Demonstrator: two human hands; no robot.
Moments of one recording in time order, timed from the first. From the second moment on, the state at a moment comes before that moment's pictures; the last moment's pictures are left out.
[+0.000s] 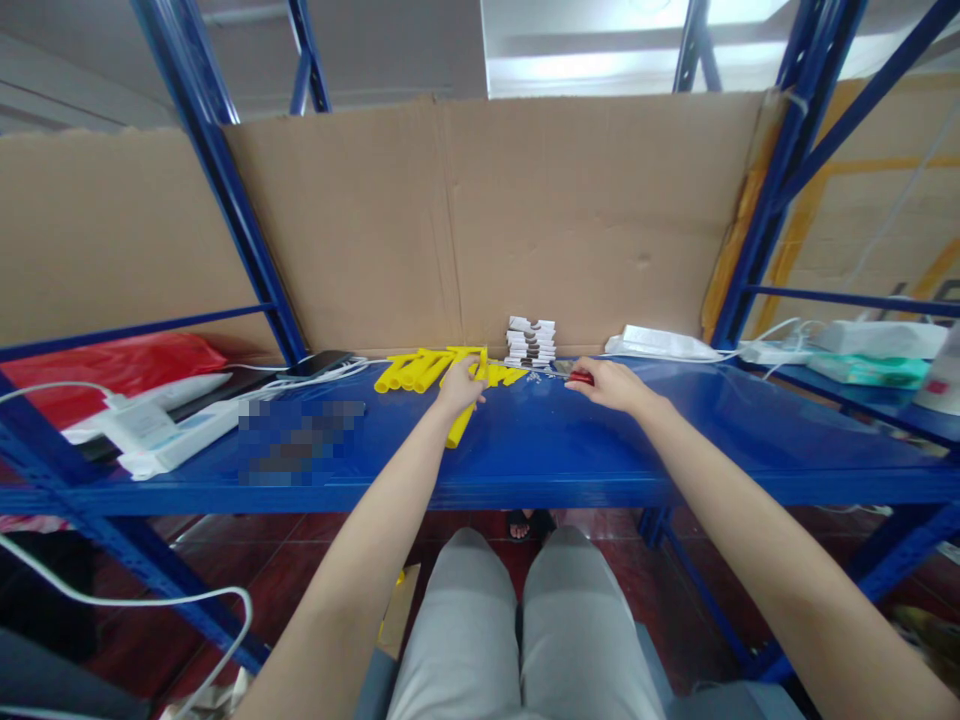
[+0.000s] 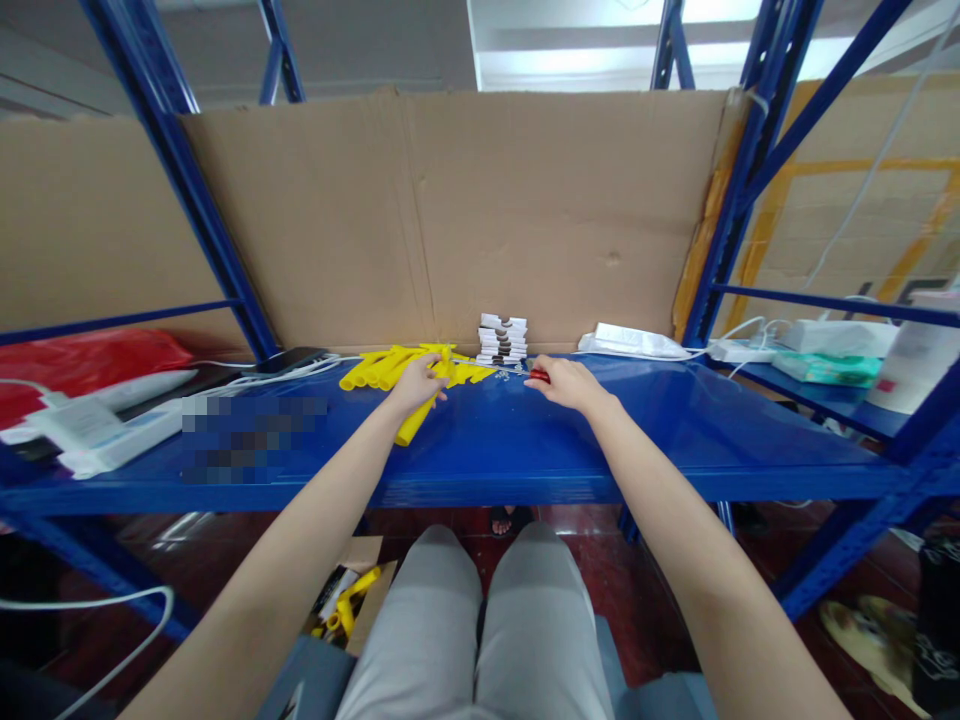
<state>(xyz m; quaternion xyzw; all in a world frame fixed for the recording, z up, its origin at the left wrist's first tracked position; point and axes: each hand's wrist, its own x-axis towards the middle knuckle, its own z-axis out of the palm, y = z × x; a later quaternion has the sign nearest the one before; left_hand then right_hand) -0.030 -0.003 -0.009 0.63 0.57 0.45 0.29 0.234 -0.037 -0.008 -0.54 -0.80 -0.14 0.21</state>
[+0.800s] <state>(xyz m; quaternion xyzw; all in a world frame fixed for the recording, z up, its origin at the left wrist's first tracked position) -0.031 0.001 -0.010 0.65 0.57 0.42 0.26 0.234 -0.035 -0.009 -0.56 -0.77 -0.23 0.20</state>
